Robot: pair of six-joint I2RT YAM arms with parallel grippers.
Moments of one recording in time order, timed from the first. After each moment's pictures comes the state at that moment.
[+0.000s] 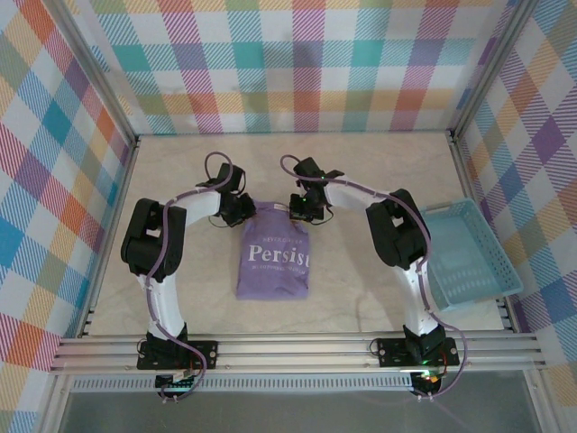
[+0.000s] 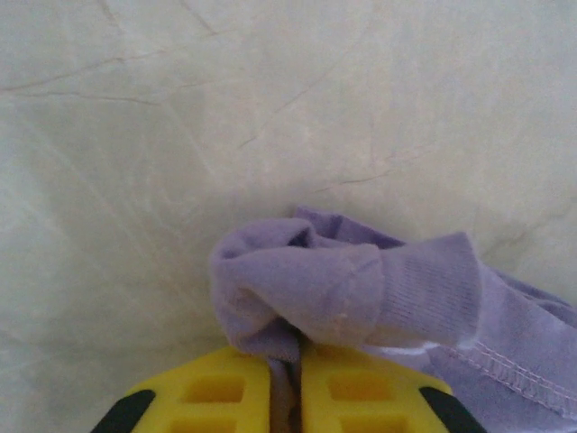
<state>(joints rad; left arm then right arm) -0.30 1.96 1.24 -0.39 0.18 -0.77 0.59 2.19 1.64 -0.63 -0.25 0.61</state>
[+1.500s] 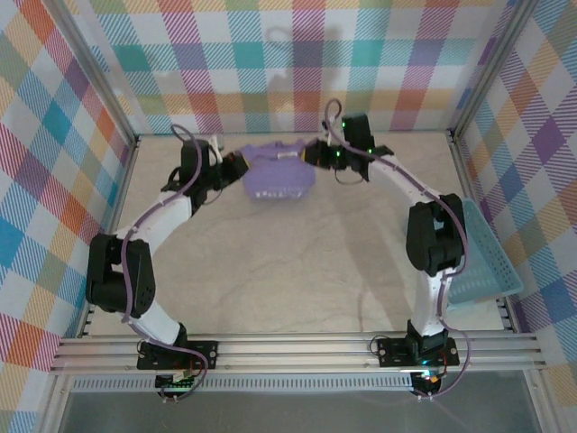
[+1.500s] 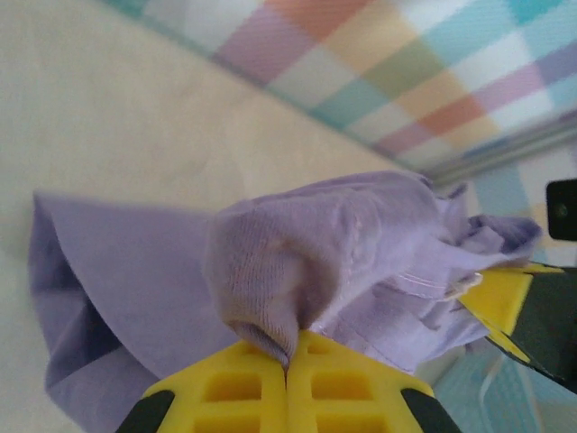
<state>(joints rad) -0.22 1.58 1.09 0.00 0.40 -0.70 0.36 1.95 1.56 -0.27 -0.61 0.49</state>
